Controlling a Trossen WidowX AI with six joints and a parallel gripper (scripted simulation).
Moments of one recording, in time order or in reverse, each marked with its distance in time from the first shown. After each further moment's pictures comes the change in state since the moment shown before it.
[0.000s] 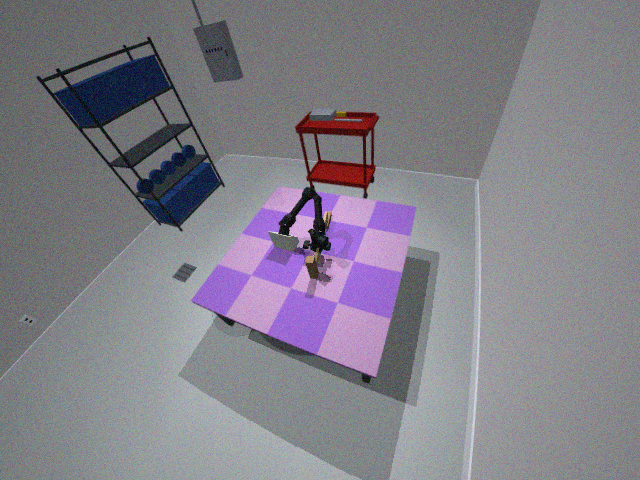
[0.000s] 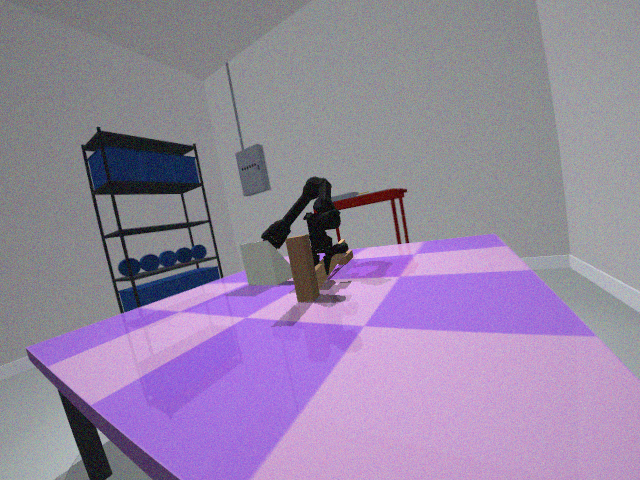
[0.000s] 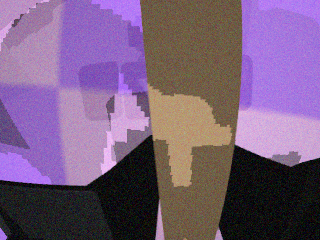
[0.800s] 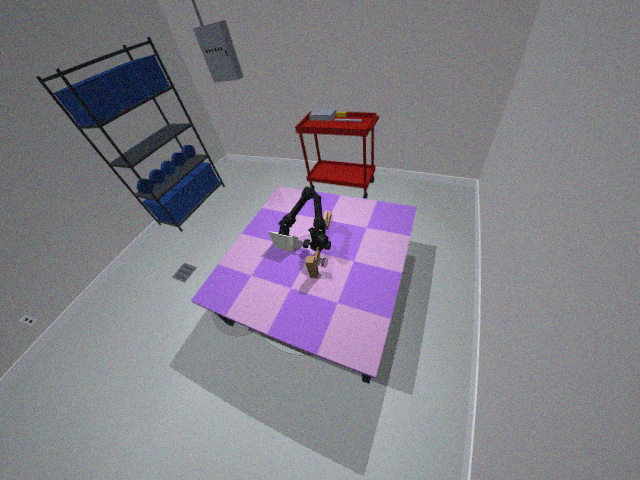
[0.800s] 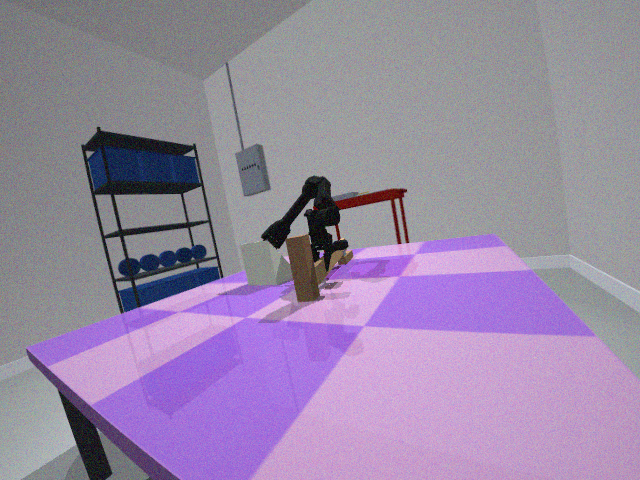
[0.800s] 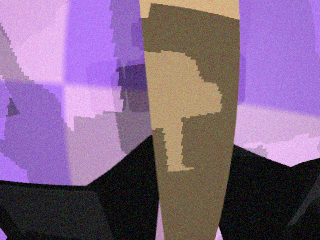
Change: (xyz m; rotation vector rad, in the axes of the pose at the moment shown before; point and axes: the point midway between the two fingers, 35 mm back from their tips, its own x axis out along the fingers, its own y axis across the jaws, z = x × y) arm -0.011 -0.002 0.000 -0.001 0.000 0.004
